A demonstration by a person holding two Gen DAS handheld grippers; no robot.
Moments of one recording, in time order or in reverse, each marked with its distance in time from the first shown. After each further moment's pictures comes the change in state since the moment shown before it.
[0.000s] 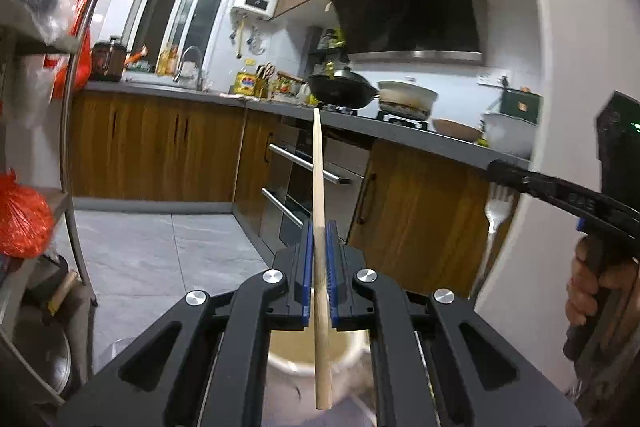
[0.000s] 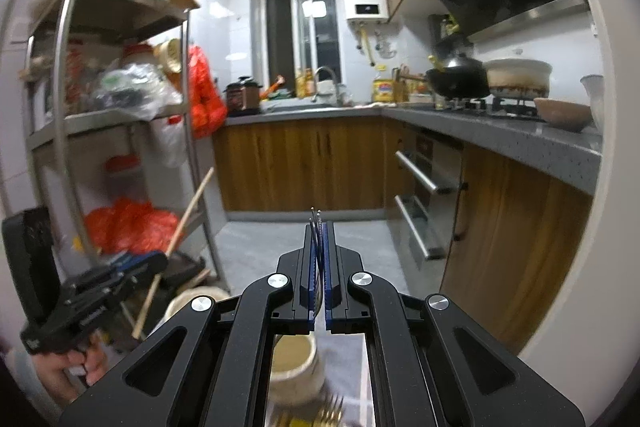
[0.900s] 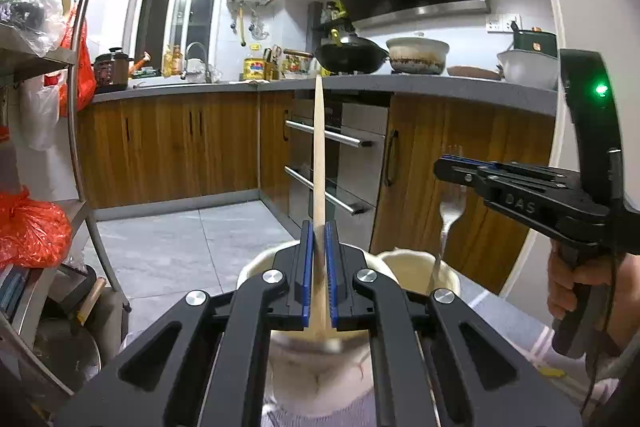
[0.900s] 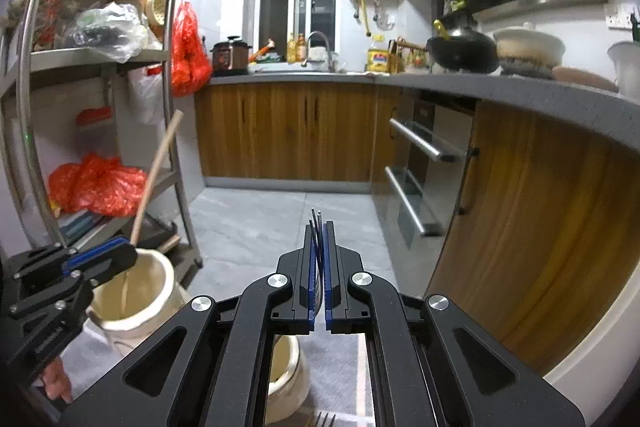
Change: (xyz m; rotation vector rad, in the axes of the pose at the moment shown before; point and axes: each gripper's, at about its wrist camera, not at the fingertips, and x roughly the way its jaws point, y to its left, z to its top) left arm 0.019 -0.023 -0.047 0.165 0.077 0.096; right arm 0.077 0.011 -0.063 -0.057 0.138 -0.028
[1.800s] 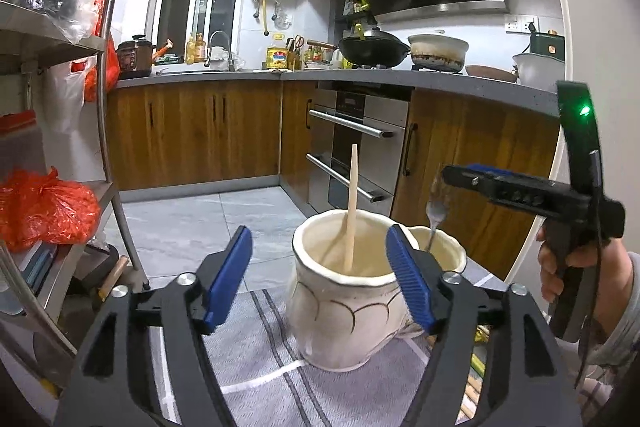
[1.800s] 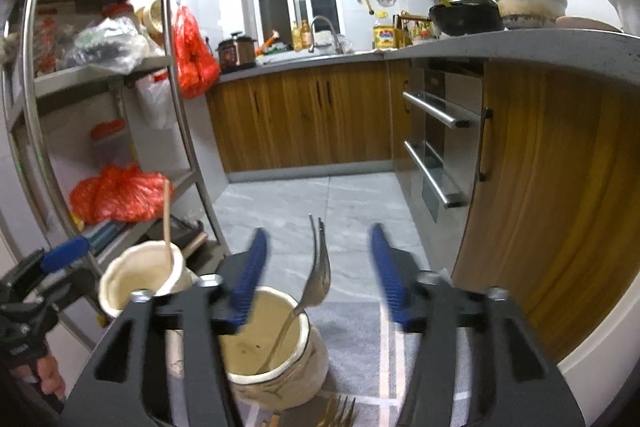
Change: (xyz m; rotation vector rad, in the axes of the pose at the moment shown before) left arm -0.039 0.018 -0.004 -0.048 0.039 0.076; right arm -0.005 -0.020 -0.006 0.130 0.020 0.106
